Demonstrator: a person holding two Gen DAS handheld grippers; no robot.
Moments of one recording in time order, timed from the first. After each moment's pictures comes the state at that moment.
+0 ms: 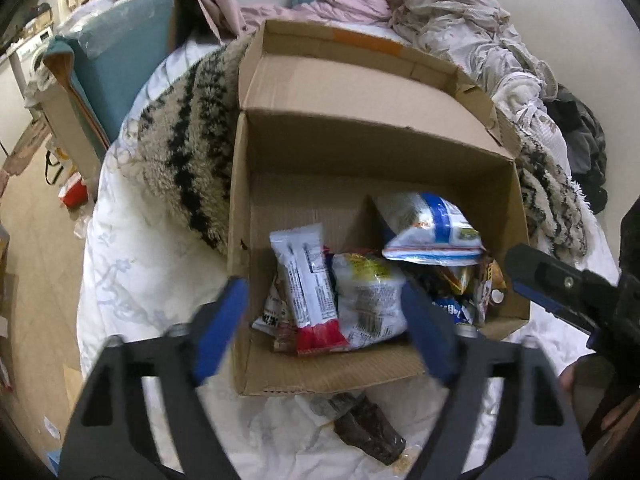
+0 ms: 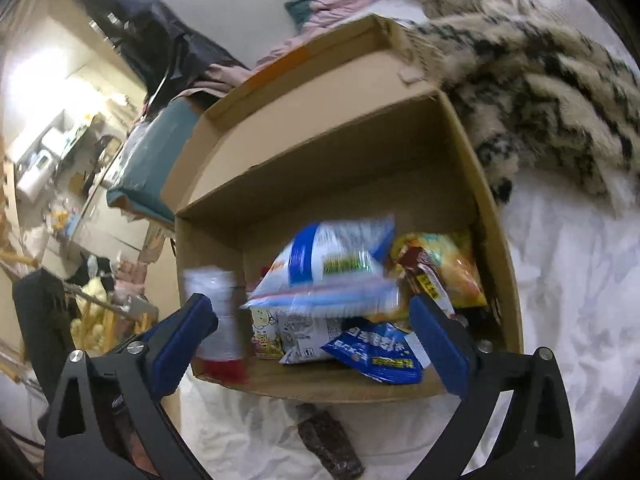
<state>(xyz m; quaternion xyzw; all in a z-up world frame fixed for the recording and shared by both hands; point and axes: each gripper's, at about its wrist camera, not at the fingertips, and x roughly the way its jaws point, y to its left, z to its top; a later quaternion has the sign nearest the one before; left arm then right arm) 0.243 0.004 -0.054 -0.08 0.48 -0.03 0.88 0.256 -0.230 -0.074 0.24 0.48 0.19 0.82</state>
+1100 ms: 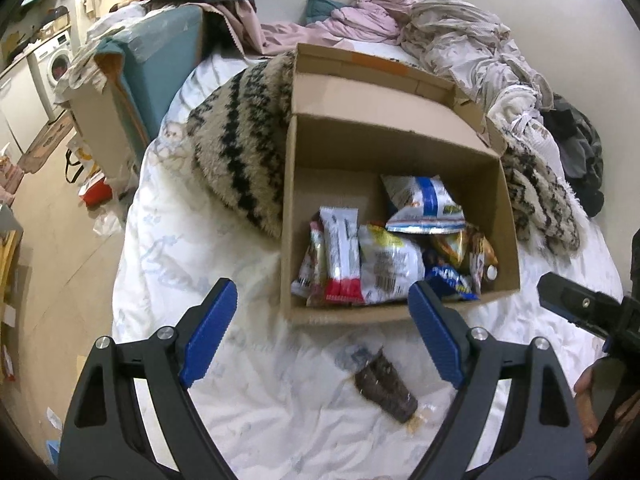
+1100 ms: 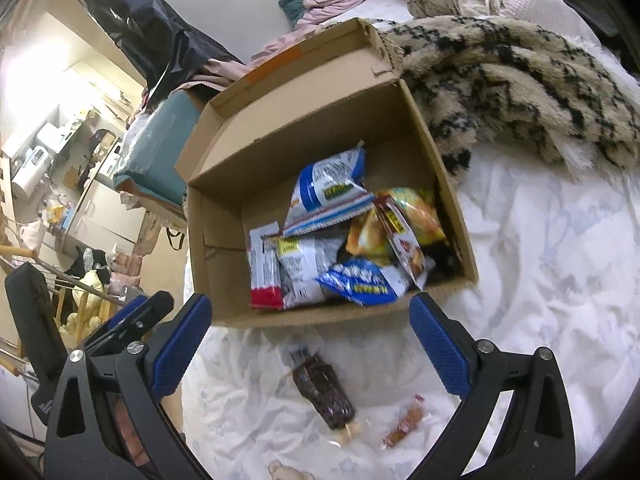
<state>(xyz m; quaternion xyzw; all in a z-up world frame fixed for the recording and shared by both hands) 0.175 0.029 -0.027 -0.08 0.46 -0.01 0.89 0.190 -0.245 -0.051 0.22 0.48 0.18 0.83</state>
